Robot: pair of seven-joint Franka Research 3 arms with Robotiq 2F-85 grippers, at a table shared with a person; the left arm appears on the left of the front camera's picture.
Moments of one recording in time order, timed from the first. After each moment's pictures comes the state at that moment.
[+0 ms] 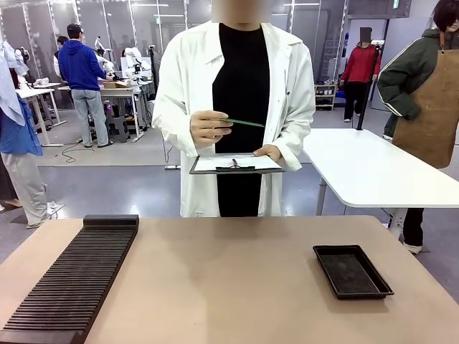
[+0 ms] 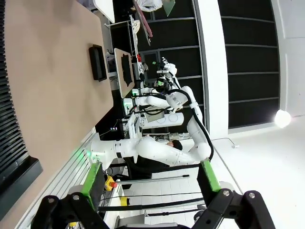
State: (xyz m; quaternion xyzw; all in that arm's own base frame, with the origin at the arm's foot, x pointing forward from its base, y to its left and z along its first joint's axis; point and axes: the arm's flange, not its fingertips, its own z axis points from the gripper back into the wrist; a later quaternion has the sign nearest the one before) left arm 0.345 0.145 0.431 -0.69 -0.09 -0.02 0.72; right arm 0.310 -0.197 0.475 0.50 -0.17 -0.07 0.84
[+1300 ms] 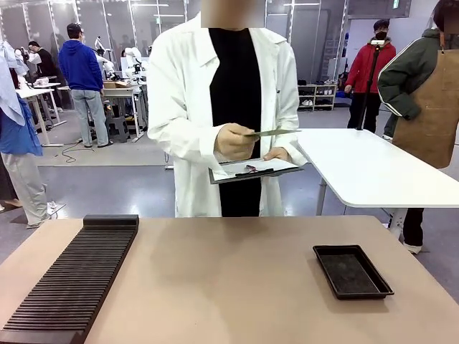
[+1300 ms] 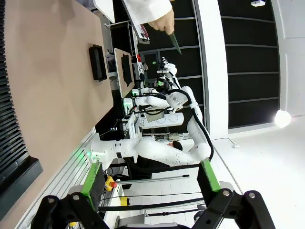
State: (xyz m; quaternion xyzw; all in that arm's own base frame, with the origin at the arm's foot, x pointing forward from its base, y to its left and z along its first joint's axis) left arm 0.344 0.145 0.431 -0.69 -0.09 -0.02 0.72; right arm 0.310 -0.197 0.475 0.50 -0.17 -0.07 0.84
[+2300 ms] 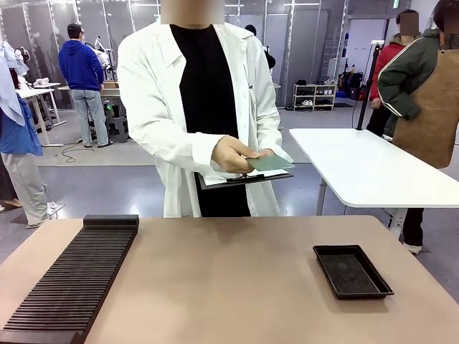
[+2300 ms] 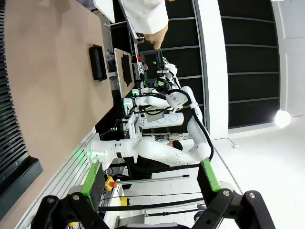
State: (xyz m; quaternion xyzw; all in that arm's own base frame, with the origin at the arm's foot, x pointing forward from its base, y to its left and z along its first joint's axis) left arm 0.344 0.145 0.431 -0.69 -0.09 -0.02 0.72; right arm 0.310 -0.197 0.475 0.51 -0.17 -0.07 0.84
